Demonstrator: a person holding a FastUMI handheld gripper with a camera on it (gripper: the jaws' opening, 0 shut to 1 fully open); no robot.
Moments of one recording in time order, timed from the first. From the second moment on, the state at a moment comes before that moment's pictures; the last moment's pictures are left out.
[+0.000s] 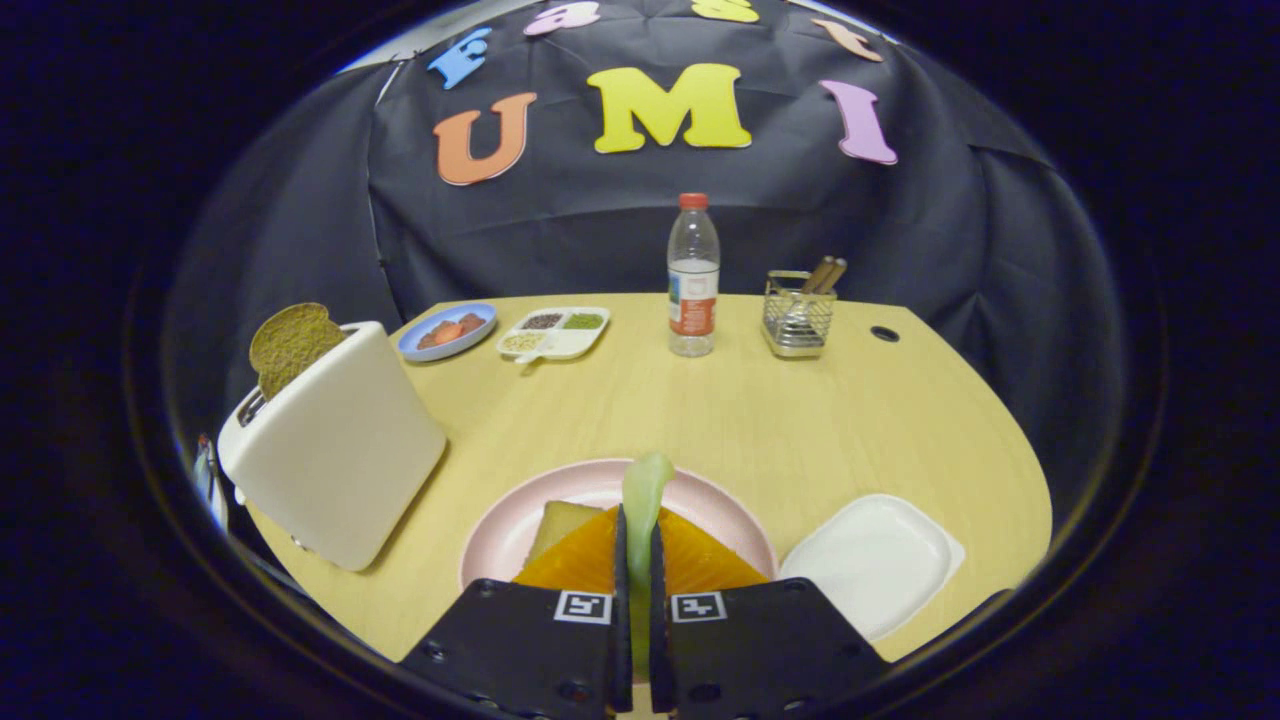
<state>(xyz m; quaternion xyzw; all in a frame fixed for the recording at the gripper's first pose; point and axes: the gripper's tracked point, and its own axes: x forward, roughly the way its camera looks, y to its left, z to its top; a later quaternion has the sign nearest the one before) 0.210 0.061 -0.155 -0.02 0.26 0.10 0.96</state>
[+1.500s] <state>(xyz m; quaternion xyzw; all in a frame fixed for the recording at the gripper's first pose) 0.157 0.226 0.004 -0.08 0.18 0.14 0.97</state>
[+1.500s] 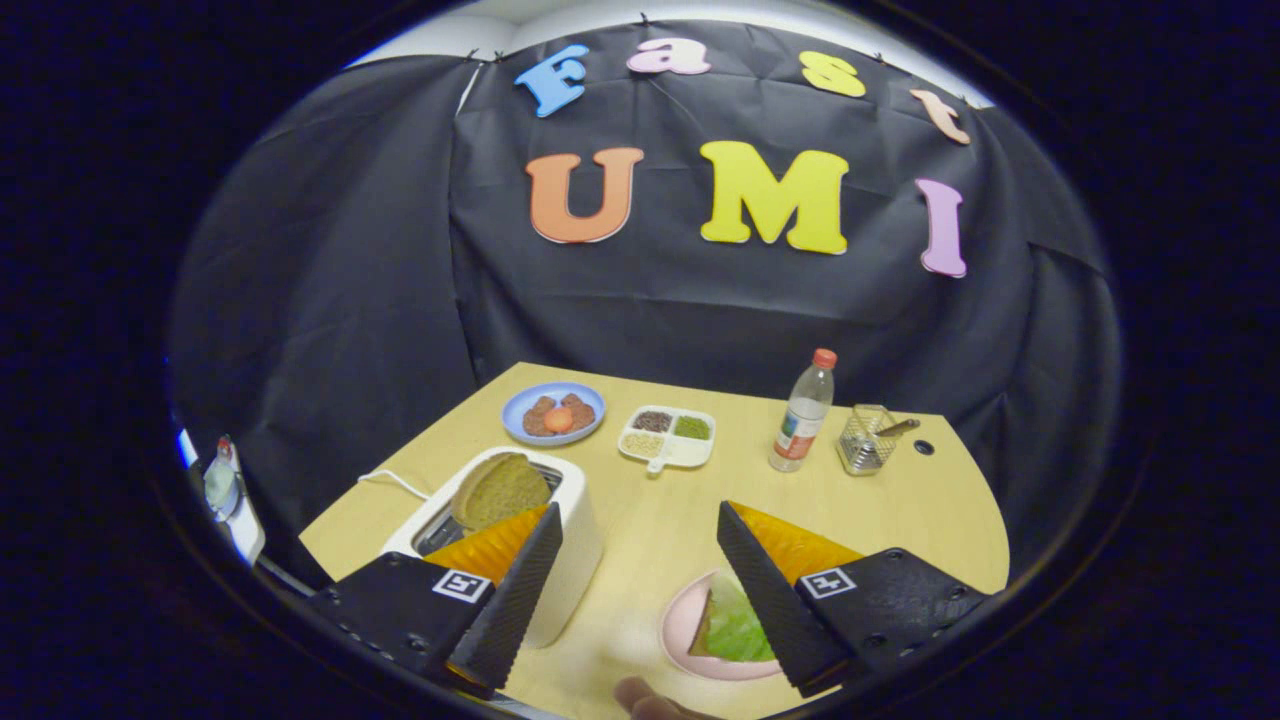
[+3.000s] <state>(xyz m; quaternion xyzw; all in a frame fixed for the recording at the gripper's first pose) 0.173 0.321 0.015 -0.07 0.26 0.08 0.96</state>
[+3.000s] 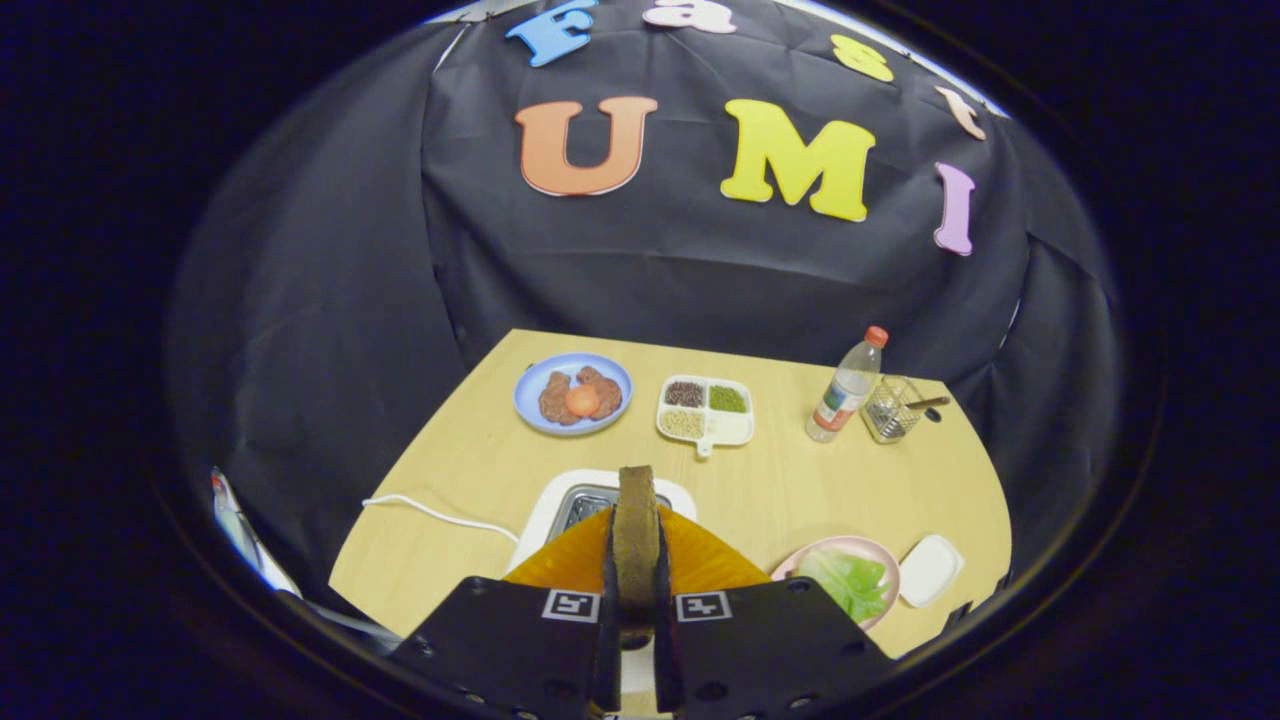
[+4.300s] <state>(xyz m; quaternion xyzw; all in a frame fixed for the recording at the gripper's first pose) 0.195 0.085 -0.126 0.17 0.31 0.07 0.93</state>
